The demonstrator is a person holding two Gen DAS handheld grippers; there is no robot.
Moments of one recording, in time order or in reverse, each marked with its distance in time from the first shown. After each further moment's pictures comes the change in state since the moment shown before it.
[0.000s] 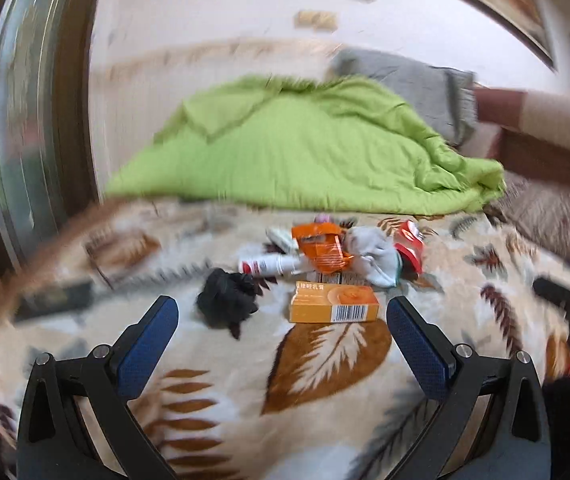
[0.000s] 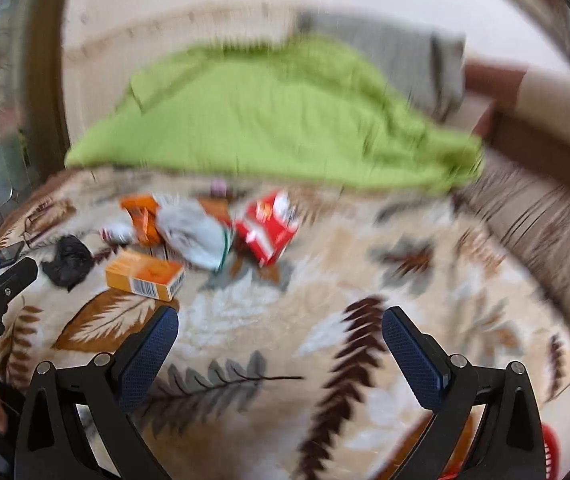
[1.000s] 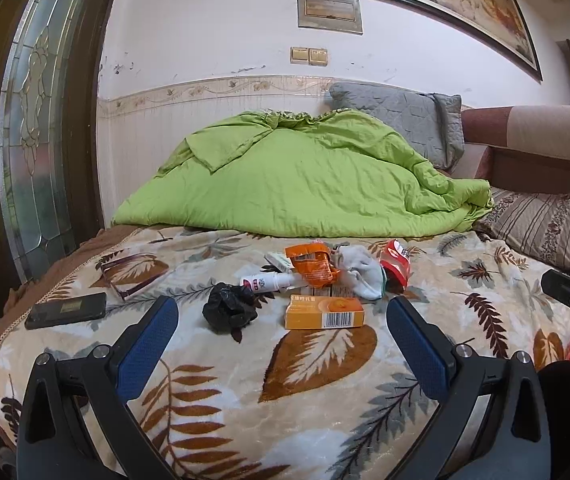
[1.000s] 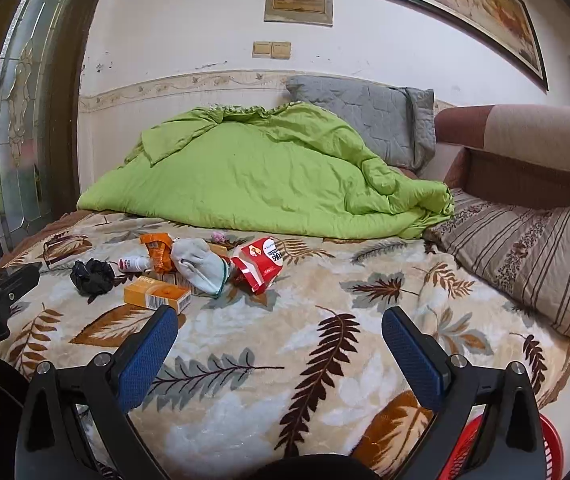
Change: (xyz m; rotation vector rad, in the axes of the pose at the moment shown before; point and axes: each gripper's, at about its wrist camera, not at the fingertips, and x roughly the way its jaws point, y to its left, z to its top) left arm -0.038 -0.001 -0.015 -0.024 -0.103 -0.015; right arm -0.062 -0.011 -0.037 0.043 -0.195 0.001
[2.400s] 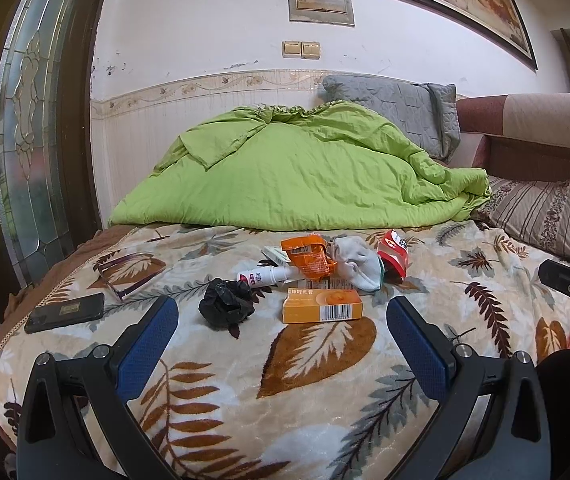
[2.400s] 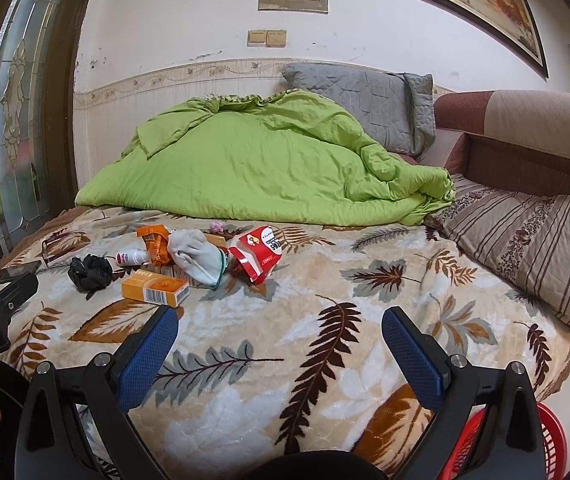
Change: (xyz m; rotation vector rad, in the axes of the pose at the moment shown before) left arm 0.004 -0.004 -0.004 0.008 0.004 -0.003; right arm 0.004 -0.004 -0.004 0.014 0.031 0.003
